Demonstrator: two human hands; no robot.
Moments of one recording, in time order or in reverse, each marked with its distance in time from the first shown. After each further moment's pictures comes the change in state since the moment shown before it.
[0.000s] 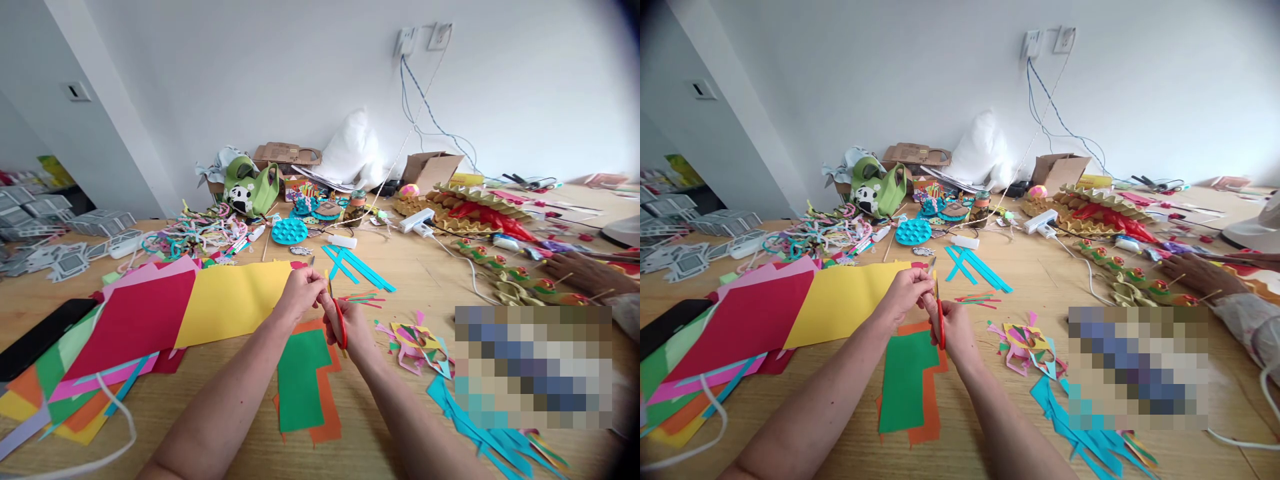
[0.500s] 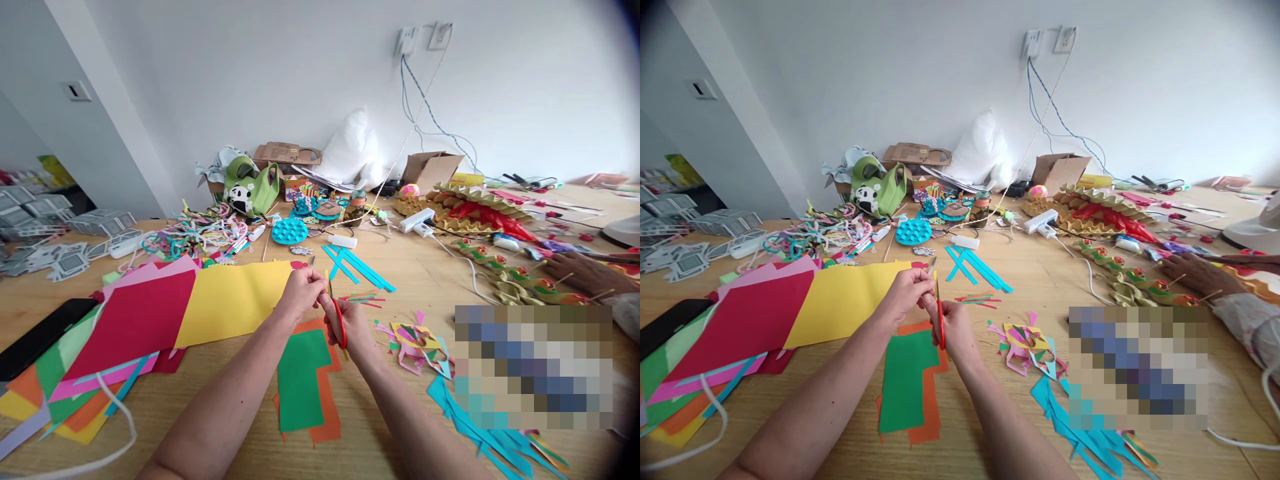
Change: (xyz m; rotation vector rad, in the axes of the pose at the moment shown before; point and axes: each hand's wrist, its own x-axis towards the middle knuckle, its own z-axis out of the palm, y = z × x) left_hand 0.002 -0.004 0.000 -0.010 0.003 0.002; right_hand 0.001 0.002 -0.001 0.002 -0.003 0.018
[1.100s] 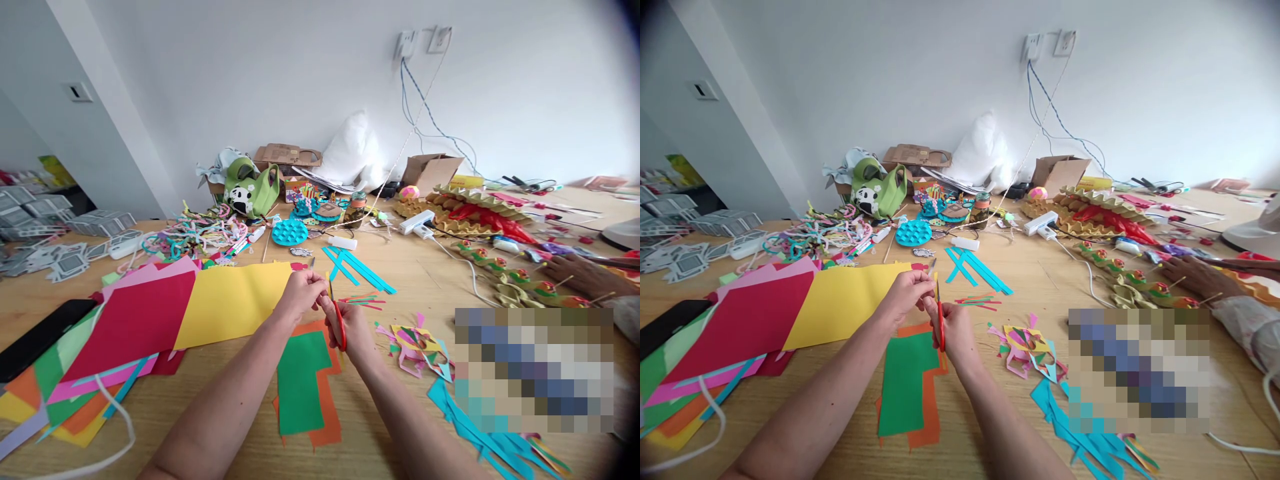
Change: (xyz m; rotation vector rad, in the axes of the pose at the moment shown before) left_hand 0.000 0.002 -0.003 -0.021 -0.029 -0.029; right_hand -0.001 -0.004 0.002 -0.016 0.029 0.018
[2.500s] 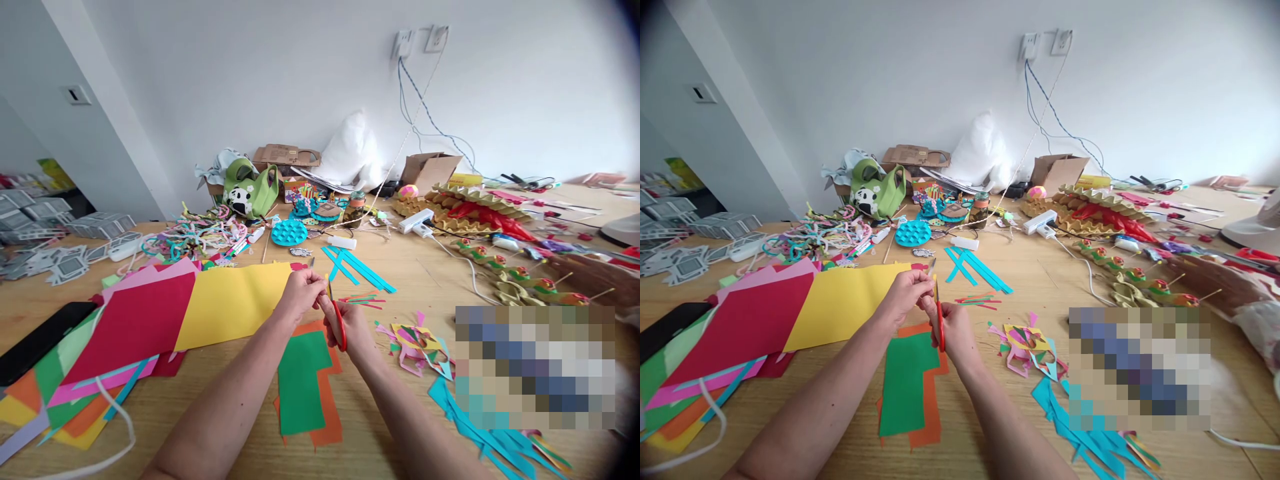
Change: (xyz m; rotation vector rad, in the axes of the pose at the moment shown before) left_hand 0.003 -0.006 0.001 -0.046 0.014 0.036; right_hand 0.004 0.008 0.000 0.015 -0.027 -0.026
